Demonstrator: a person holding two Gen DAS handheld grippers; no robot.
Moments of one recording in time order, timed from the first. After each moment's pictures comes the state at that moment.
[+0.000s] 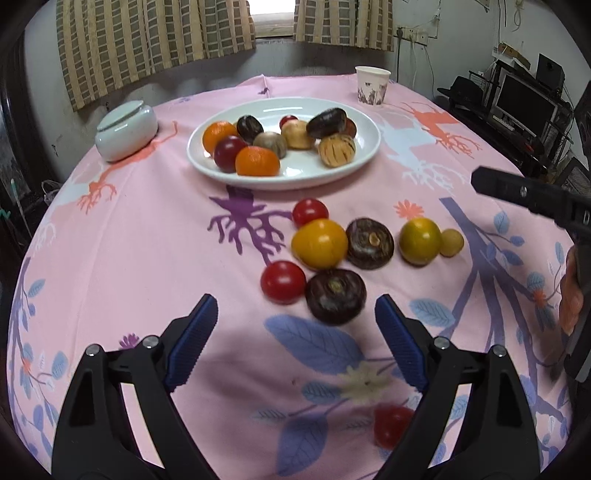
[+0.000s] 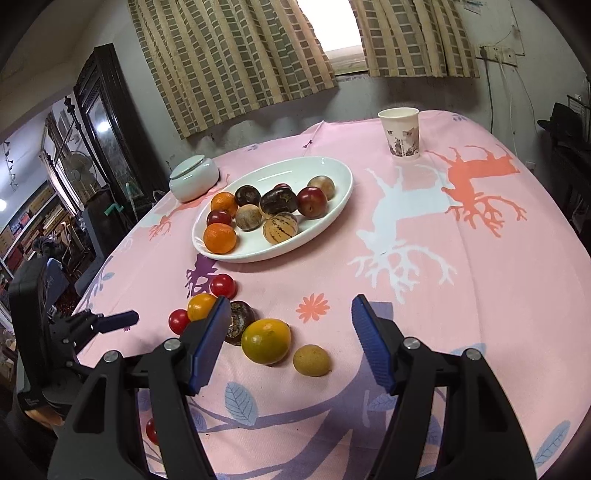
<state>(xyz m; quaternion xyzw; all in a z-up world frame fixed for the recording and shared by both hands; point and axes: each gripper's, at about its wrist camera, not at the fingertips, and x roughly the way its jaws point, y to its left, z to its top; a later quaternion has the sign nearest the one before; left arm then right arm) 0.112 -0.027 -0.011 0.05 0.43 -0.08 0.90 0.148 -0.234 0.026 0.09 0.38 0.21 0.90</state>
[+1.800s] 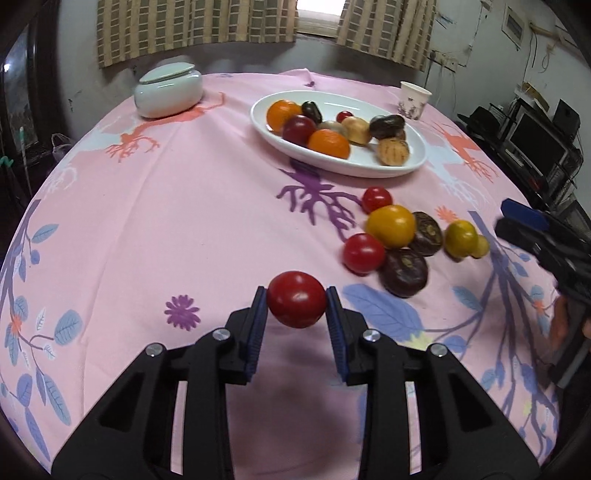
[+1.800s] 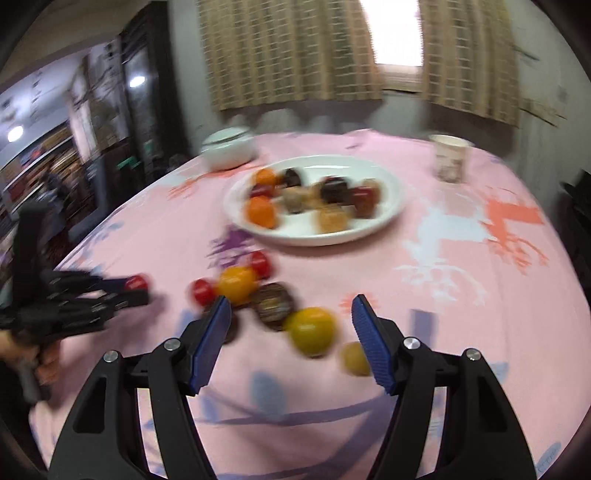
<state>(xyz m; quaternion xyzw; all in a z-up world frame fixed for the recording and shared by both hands) 0.101 0.050 -0.021 -0.03 0.44 -0.07 0.90 0.119 -0.169 0.023 -0.03 0.36 0.29 0.89</state>
